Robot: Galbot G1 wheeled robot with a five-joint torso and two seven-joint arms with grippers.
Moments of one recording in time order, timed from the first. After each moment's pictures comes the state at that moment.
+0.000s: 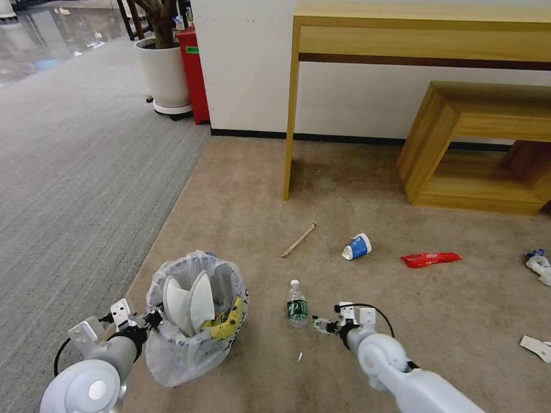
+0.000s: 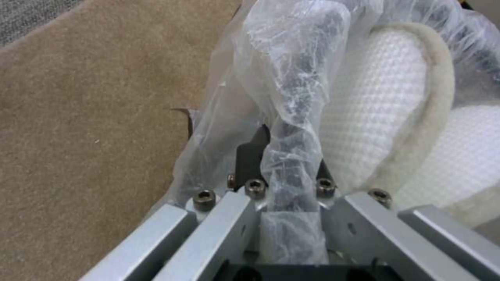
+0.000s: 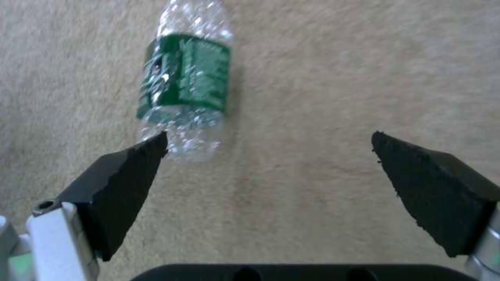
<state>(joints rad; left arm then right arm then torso) 1.56 -1.36 -0.78 -2.16 -0.99 0.66 -0.38 -1.04 1.04 -0.14 1.53 0.98 -0.36 0.41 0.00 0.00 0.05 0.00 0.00</state>
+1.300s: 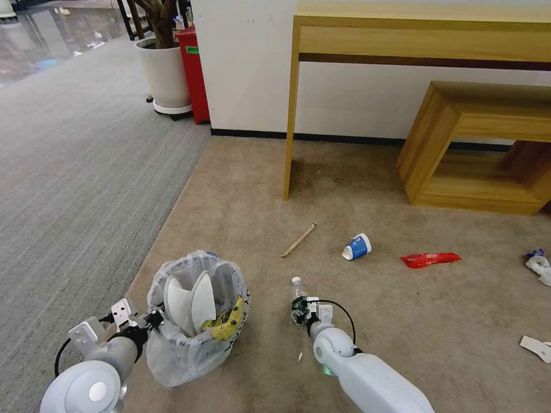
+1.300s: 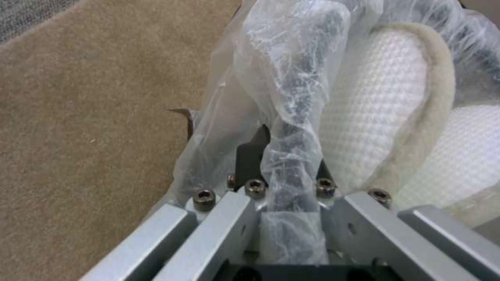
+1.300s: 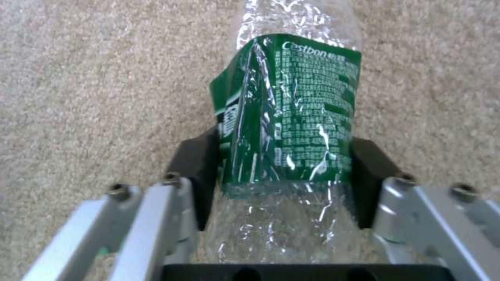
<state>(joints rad) 1.56 -1.36 -0.78 -2.17 -0.99 0.65 -0.38 -0.87 1.26 -0.25 1.15 0.81 -0.19 0.36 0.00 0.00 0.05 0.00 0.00</state>
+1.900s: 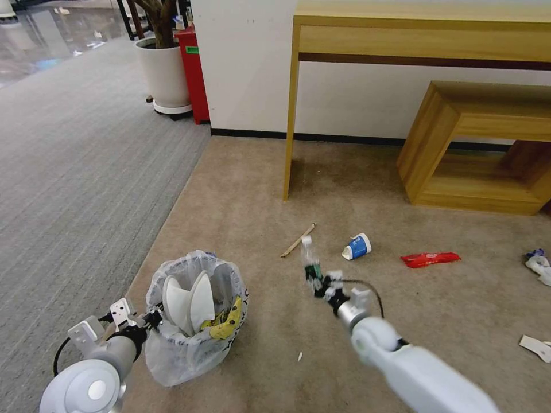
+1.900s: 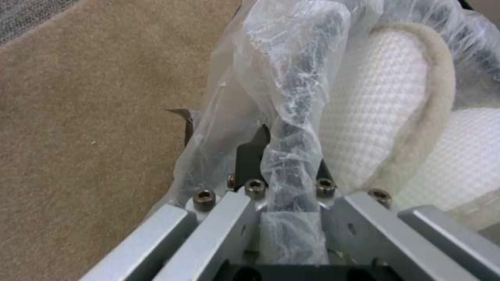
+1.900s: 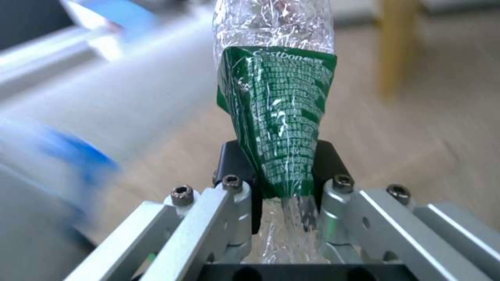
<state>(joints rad) 1.56 -1.35 -0.78 -2.16 -0.99 0.65 -0.38 -0.85 0.90 -0.20 1.61 0.90 0.11 -0.03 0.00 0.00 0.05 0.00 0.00</state>
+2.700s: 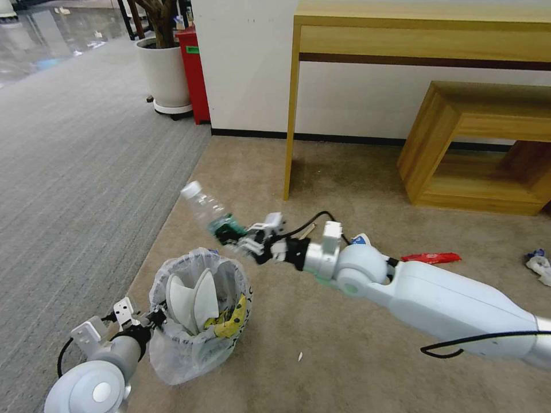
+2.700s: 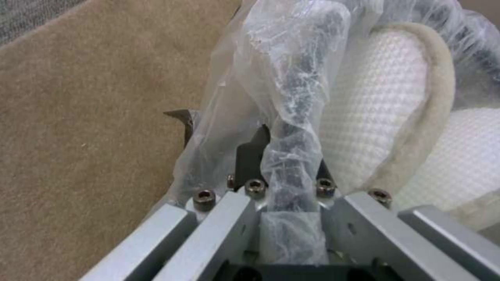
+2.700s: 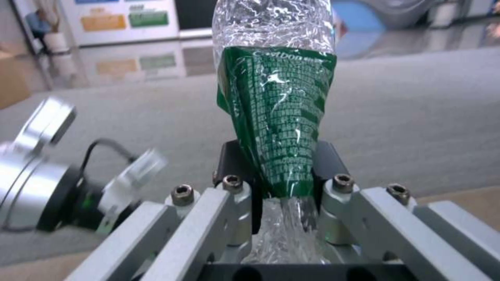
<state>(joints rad) 1.56 -1.39 -0.77 -2.20 -0.97 0.66 -0.38 -0.17 0.85 -0.83 1.83 1.04 0.09 -0.23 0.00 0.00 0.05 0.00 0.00</state>
